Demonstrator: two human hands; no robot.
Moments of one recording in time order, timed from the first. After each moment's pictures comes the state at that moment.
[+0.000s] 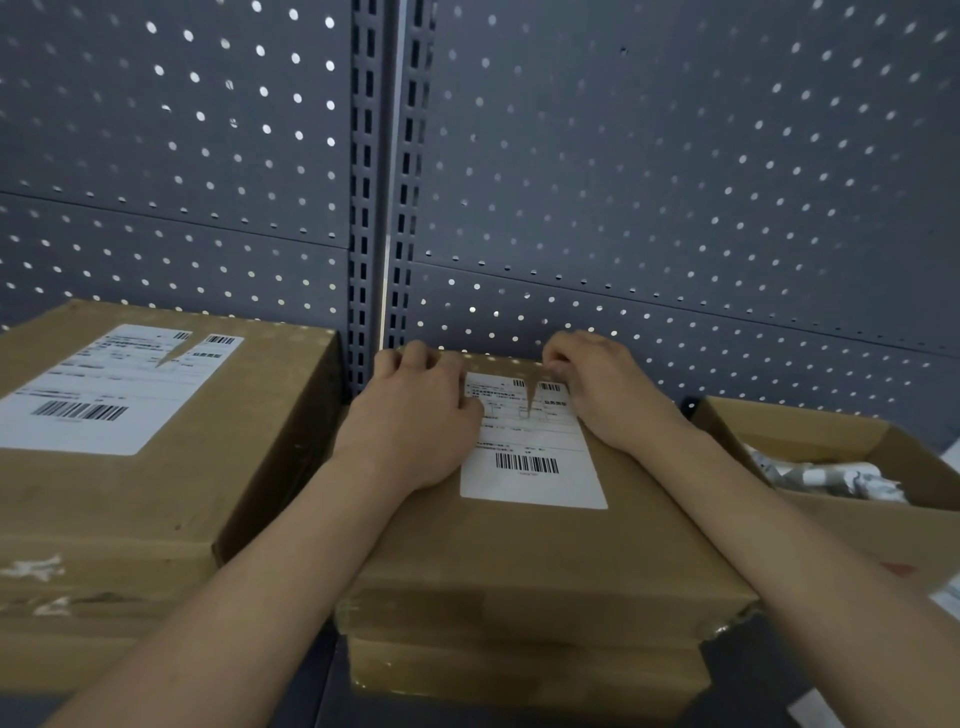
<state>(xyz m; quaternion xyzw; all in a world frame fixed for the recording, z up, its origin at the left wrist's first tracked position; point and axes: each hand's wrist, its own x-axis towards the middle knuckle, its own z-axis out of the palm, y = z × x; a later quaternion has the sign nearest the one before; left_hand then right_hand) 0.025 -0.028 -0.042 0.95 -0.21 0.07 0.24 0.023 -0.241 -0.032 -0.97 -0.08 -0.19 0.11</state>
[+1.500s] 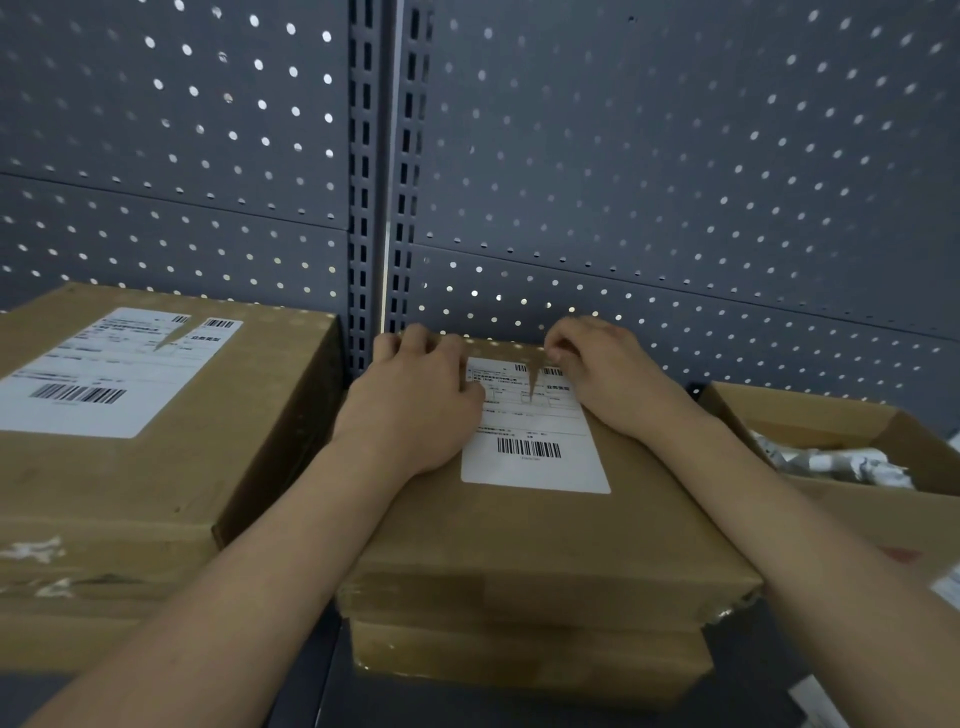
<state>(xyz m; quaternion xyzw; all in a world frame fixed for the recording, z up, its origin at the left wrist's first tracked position) 0.025 -0.028 -0.042 0.95 -0.20 0.07 0.23 0.018 -0.239 -0.029 -0.97 -0.08 -0.17 0.14</state>
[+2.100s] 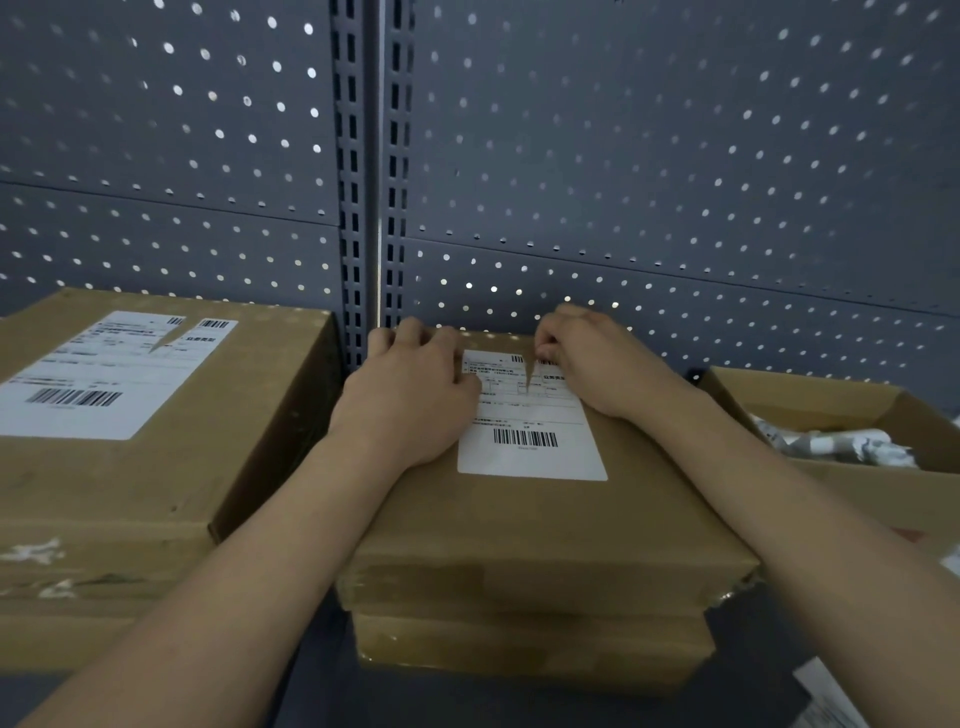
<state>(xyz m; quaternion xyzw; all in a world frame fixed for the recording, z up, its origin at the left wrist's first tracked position) 0.025 -0.029 -0.040 0.95 -0.20 0.07 0.23 0.027 -0.236 -0.029 -0.98 -0.09 -0.15 0.06</state>
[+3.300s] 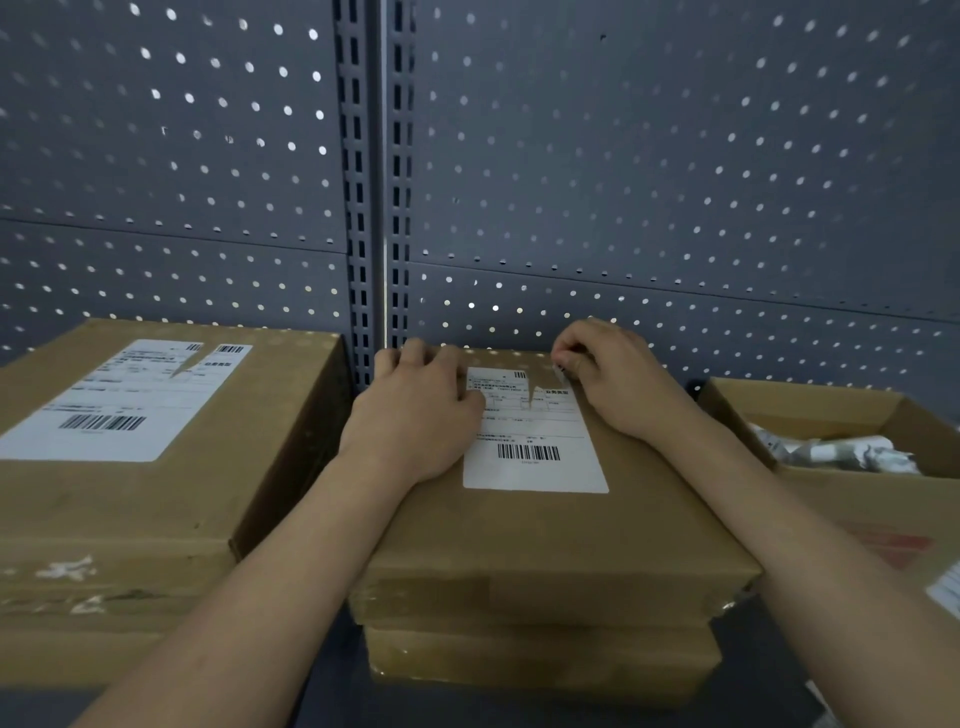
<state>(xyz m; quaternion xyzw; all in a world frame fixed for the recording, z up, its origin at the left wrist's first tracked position) 0.024 -0.028 -0.041 0.95 -0.20 0.07 0.24 0.011 -0.244 -0.030 -0.95 -0.06 -0.21 0.21</state>
